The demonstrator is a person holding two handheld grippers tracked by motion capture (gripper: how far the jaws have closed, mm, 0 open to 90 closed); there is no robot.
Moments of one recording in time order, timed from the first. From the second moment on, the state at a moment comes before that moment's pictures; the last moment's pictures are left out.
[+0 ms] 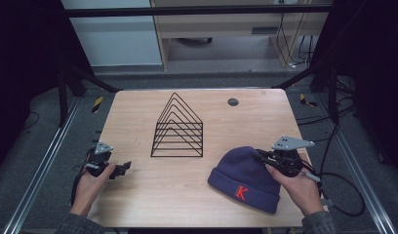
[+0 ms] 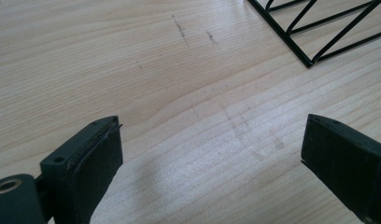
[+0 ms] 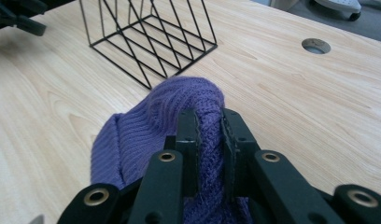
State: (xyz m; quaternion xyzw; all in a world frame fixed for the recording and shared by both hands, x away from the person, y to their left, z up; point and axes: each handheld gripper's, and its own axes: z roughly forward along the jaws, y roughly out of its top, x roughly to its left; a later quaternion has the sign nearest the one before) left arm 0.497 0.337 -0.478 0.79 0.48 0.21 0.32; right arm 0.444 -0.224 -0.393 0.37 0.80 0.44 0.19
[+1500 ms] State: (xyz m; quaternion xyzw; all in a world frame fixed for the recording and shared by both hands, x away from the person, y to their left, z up) left arm 0.499 0.277 -0.334 0.78 0.36 0.23 0.45; right arm 0.490 -0.208 -0.268 0.33 0.79 0.47 0.21
